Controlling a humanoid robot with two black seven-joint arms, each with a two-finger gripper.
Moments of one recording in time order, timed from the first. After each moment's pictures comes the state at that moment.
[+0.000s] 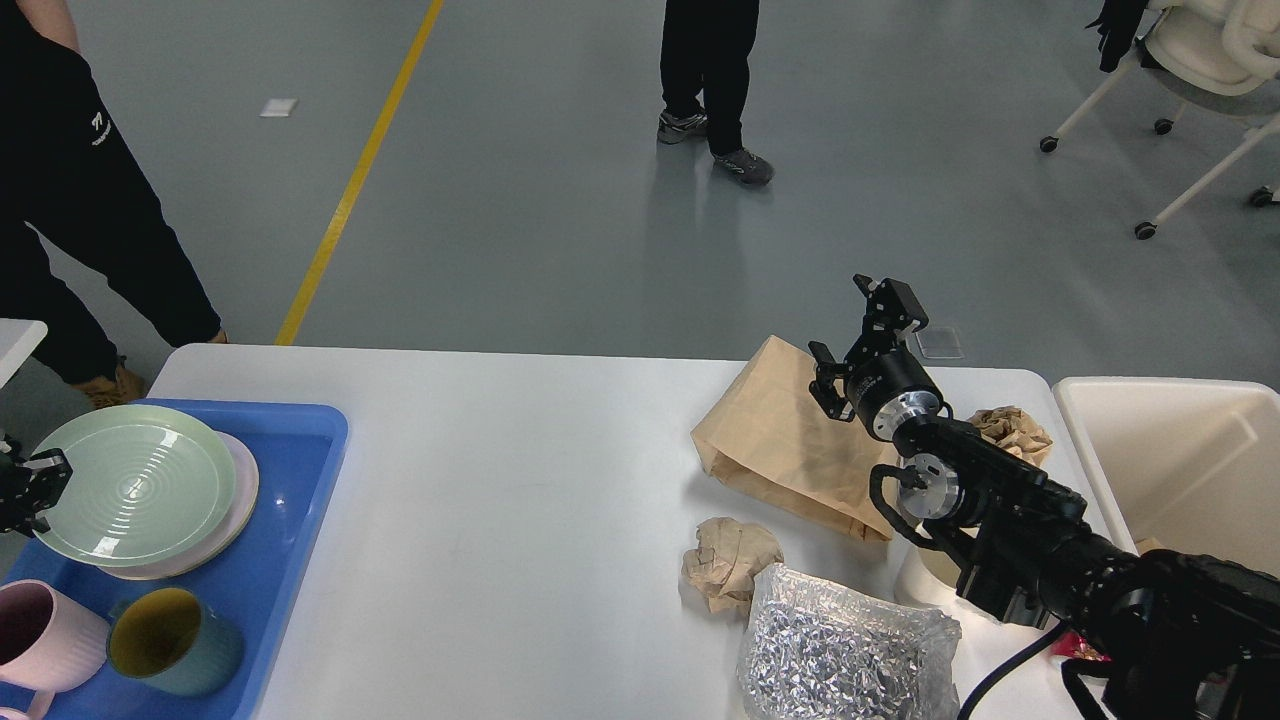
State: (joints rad) left arm -0.94 0.55 0.96 0.06 -0.01 -0.96 0.07; right arm 0.79 -0.03 0.40 0.35 0.05 0.16 0.42
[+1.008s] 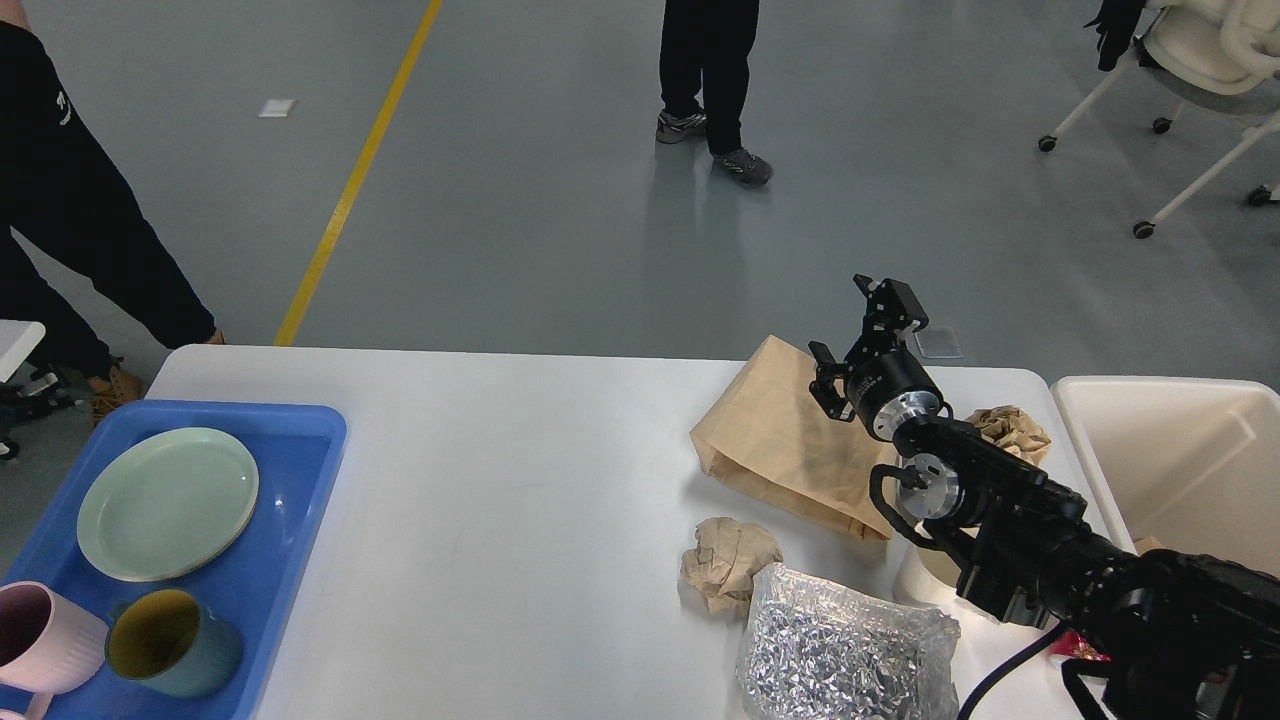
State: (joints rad) left arm -1.00 0.53 0.91 0.06 -0.01 -0.64 0.06; right arm 0.79 -0.03 0.40 0.35 0.05 0.16 0.42
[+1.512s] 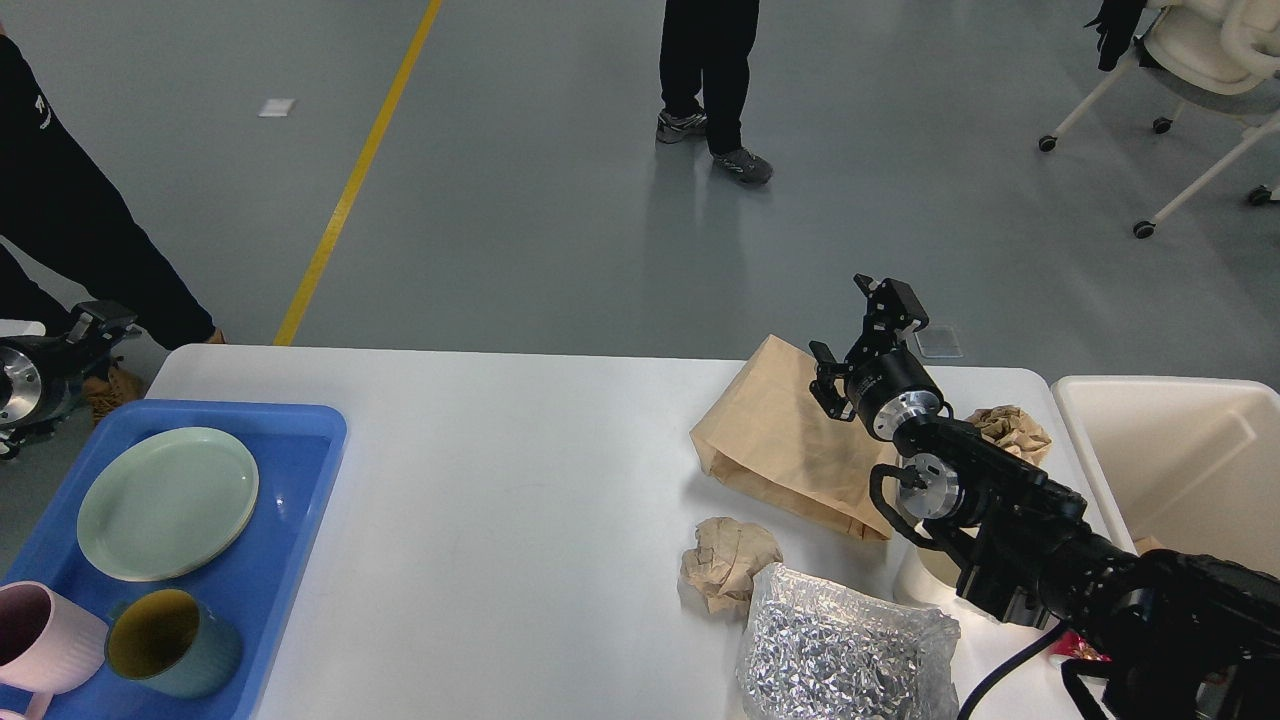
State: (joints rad) left arm -0.97 0.44 0.35 0.06 -0.01 -0.43 0.02; right arm 0.79 -0.03 0.40 0.35 0.05 0.16 0.42
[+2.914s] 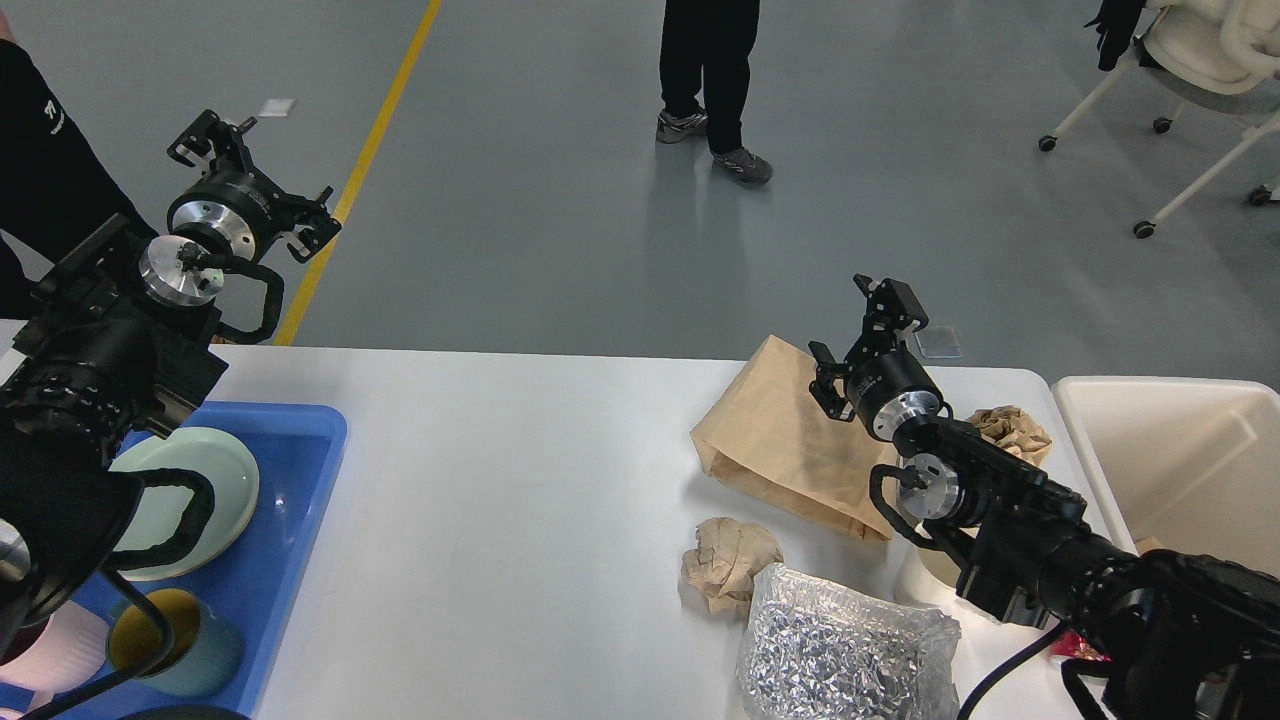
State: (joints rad) left arm -1.19 0.18 -0.83 0.02 -0.13 -0.26 0.07; right arm 0.79 -0.03 0.40 0.35 0.05 0.16 0.42
